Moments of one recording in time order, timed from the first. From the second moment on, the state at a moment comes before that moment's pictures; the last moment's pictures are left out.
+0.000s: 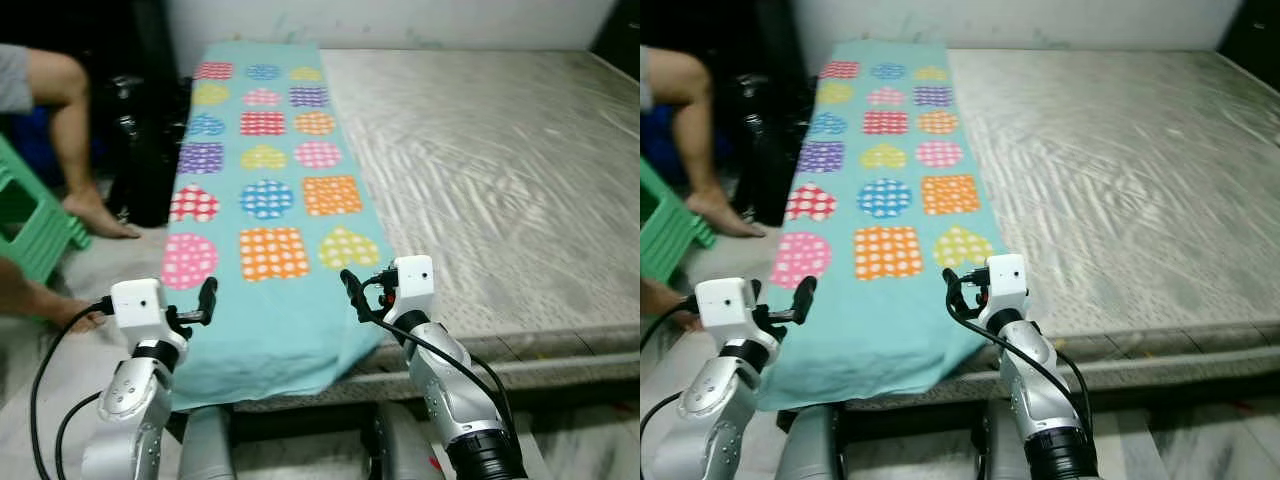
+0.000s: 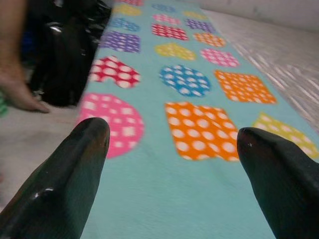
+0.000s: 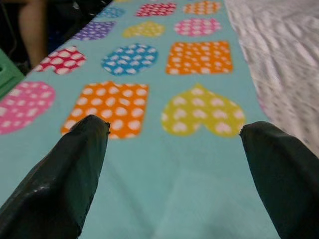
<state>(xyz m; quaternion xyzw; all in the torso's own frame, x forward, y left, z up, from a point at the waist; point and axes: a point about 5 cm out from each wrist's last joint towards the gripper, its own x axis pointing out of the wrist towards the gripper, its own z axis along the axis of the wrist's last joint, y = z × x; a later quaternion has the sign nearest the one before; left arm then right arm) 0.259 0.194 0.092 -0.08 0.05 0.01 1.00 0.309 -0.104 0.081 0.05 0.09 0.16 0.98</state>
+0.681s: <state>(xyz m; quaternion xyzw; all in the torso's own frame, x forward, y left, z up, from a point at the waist) 0.212 0.187 0.108 -0.01 0.07 -0.11 0.99 0.318 -0.047 0.054 0.04 0.15 0.17 0.97</state>
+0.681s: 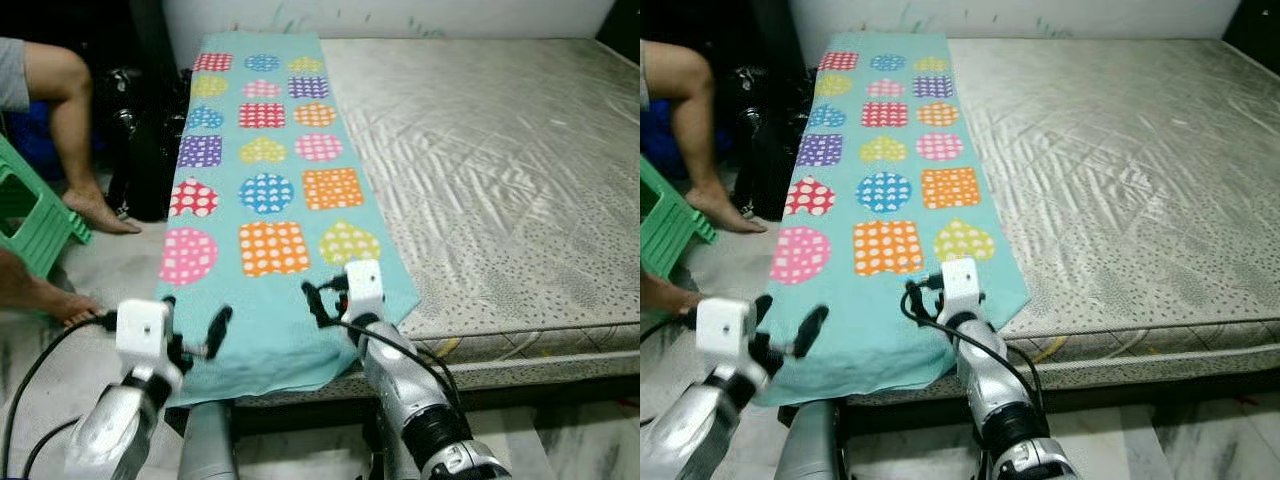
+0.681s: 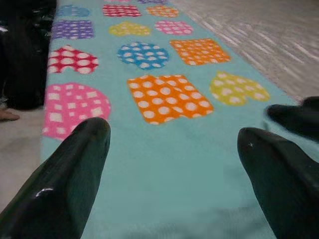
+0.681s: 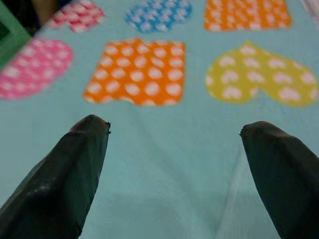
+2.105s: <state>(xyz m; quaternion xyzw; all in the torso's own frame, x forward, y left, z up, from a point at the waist) 0.176 0.180 0.130 0.00 0.09 -0.10 0.99 0.336 -0.072 0.044 -0.14 0.22 0.02 0.97</state>
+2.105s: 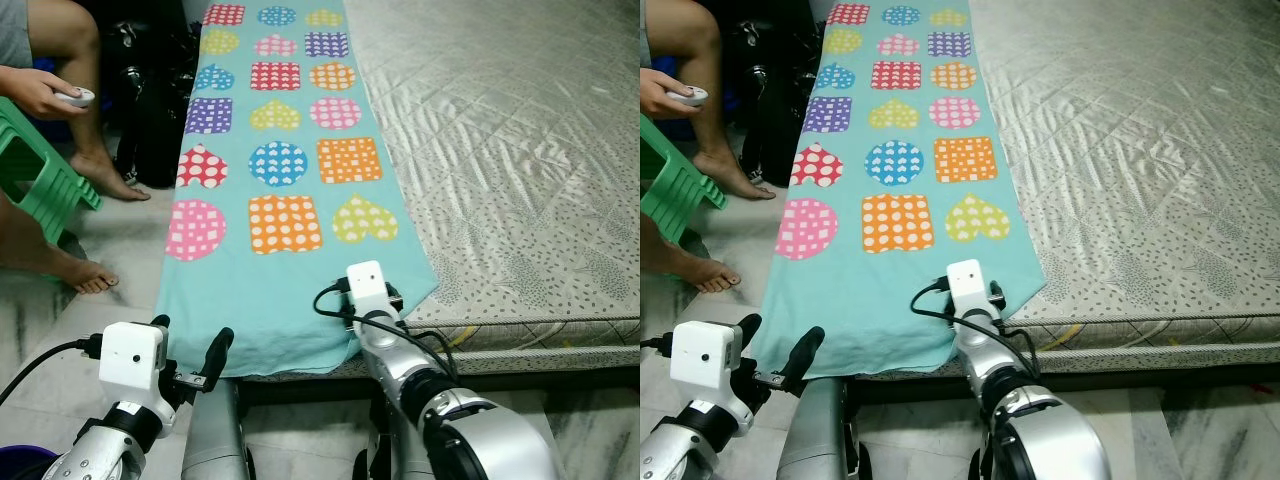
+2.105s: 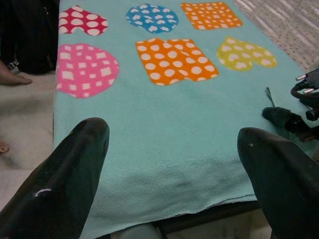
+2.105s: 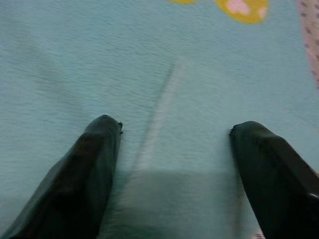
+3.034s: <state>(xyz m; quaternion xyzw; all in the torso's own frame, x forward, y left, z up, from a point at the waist) 0.189 0.178 0.136 0.00 0.07 -0.10 0.99 0.337 -0.080 0.042 -0.13 0.23 0.01 0.96</state>
